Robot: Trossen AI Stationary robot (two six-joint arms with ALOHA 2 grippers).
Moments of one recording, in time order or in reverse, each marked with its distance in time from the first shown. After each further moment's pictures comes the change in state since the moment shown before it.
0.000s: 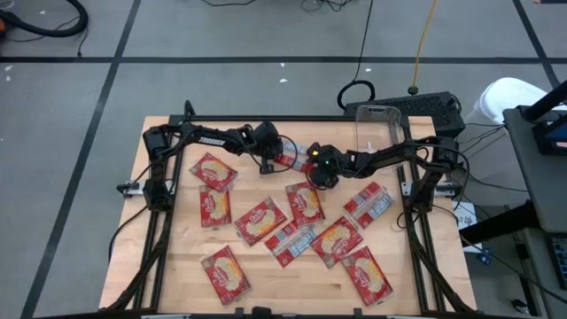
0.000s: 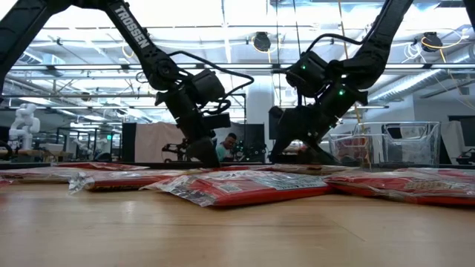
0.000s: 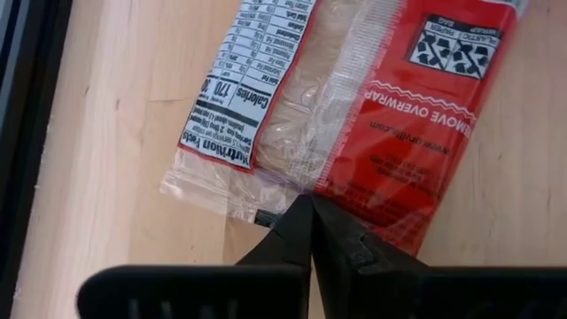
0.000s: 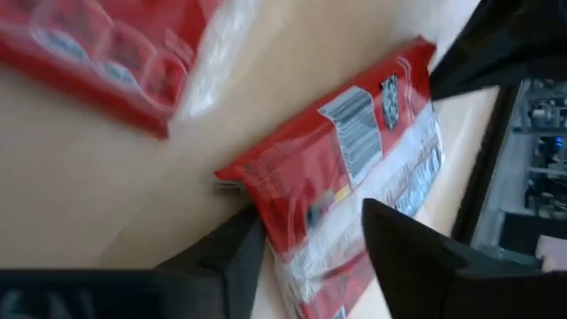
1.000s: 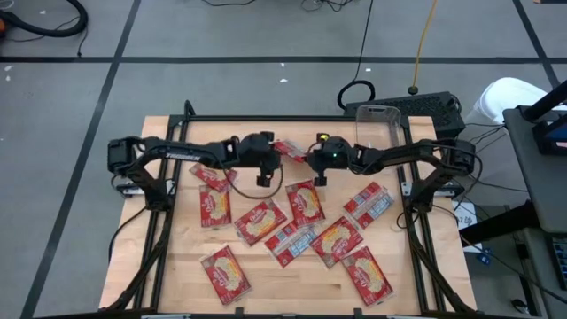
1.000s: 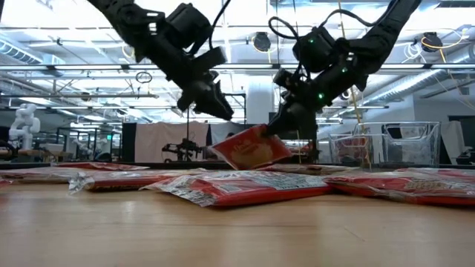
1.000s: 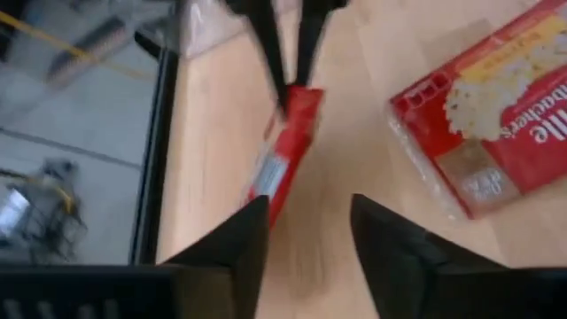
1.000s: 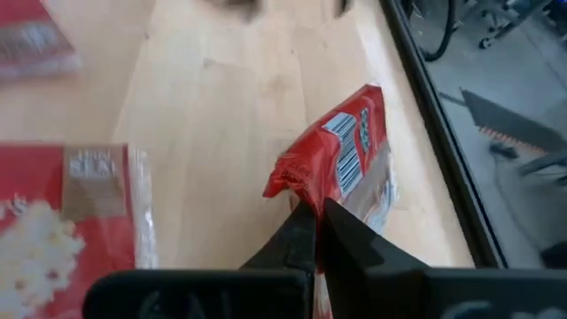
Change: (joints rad) left arm -0.217 -0.347 -0.155 0.155 -0.086 0.119; right arm -0.032 -0.153 0.002 0.061 -0.109 0.703
